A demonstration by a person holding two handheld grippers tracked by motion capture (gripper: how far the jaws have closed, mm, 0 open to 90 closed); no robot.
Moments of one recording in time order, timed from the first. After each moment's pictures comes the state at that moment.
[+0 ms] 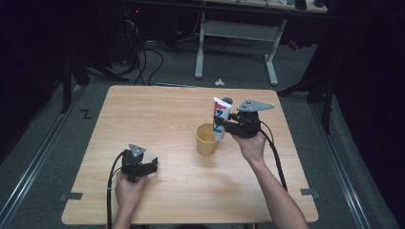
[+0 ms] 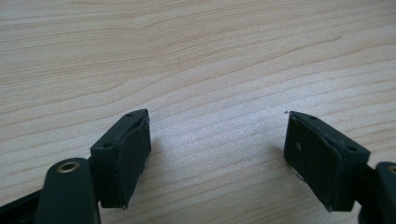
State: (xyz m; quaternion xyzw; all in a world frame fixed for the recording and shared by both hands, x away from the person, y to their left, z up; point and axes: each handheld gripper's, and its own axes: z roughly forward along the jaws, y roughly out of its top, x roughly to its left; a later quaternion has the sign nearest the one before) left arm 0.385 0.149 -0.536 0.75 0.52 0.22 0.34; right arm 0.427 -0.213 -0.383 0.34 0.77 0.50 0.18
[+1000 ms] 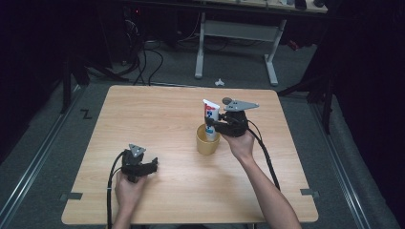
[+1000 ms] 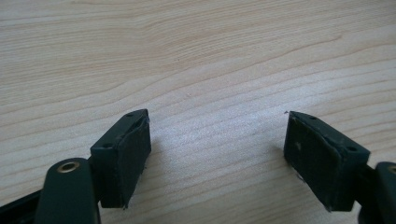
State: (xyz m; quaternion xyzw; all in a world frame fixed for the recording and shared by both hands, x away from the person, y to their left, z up) left arm 0.385 0.149 -0.536 0.75 0.52 0.22 0.34; right arm 0.447 -0.189 -0.404 0.34 0.79 0.48 0.18
